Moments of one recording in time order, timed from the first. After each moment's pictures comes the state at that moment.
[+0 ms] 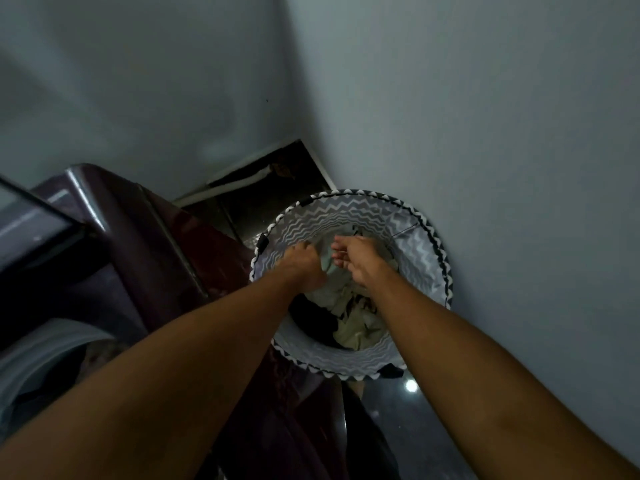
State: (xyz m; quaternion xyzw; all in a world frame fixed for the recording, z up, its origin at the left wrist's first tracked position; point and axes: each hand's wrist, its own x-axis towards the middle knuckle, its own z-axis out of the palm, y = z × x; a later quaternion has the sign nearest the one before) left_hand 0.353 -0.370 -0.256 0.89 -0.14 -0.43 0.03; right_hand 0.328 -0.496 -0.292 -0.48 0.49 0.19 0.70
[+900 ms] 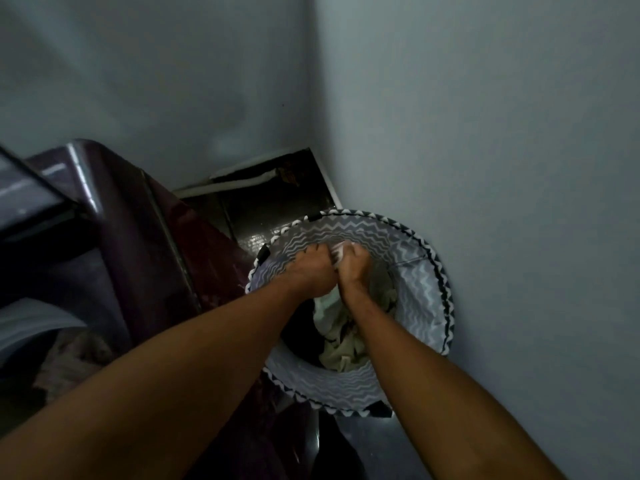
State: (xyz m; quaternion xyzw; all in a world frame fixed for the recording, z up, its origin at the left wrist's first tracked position) left_hand 0.354 -0.395 -0.262 0.91 -0.12 -0.38 0.12; right_hand 0.328 -0.483 -0.287 -0.73 0.43 0.04 0.53
